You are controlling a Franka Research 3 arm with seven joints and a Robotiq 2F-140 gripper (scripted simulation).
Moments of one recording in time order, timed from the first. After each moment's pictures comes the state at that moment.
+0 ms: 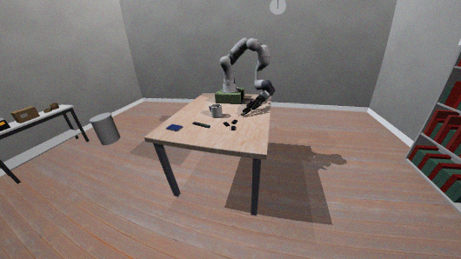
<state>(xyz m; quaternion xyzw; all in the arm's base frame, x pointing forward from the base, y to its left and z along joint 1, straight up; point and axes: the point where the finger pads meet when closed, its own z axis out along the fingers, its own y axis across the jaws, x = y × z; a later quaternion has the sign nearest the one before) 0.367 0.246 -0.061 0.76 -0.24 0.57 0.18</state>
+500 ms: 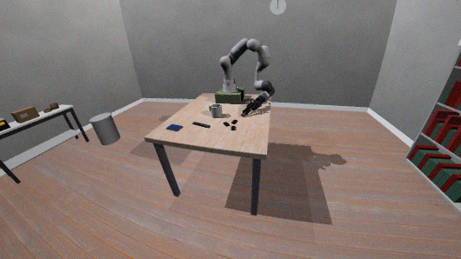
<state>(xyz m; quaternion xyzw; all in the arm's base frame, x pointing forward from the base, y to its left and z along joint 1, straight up) 0.367 0.245 -0.066 0.76 -0.24 0.57 0.18</state>
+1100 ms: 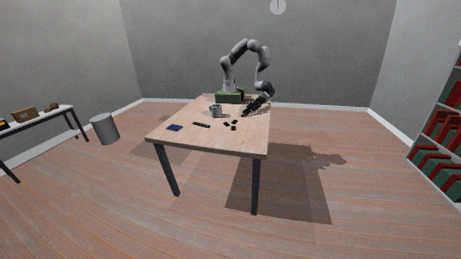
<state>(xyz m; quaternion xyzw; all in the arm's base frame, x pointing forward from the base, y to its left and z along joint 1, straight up) 0.368 0.245 -0.070 0.76 -0.24 0.57 0.19</state>
